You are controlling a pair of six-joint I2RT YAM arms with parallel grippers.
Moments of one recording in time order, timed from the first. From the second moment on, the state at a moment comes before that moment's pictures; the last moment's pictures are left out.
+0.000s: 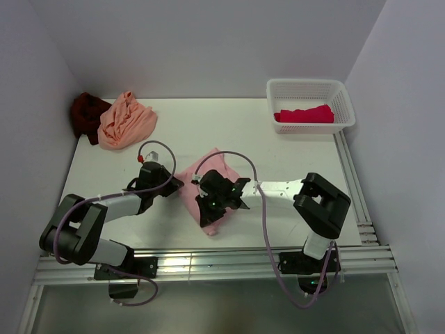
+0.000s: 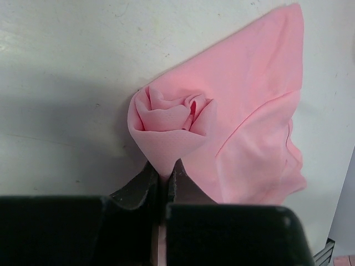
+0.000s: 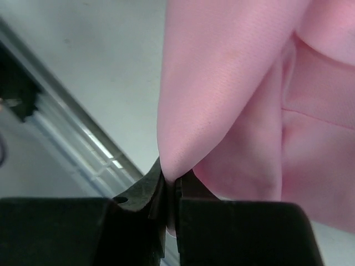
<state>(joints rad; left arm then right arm) -0.39 1.41 0.44 0.32 0.05 -0.91 1.02 1.71 0.98 -0.28 -0.27 0.51</state>
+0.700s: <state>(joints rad) -0.39 1.39 0.41 0.36 0.05 -0.89 0.76 1.79 0.68 0.31 -0.85 0.78</state>
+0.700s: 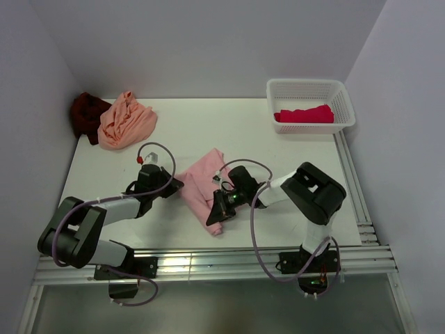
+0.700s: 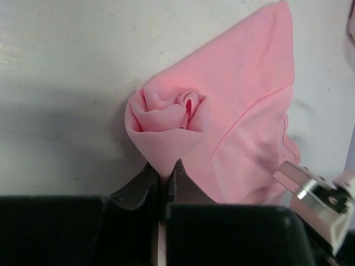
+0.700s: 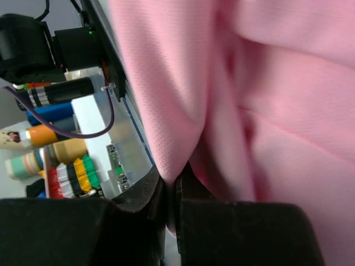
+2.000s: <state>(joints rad) -0.37 1.40 0.49 0.24 0.10 -0.90 1.28 1.61 1.10 -0.39 0.45 0.56</state>
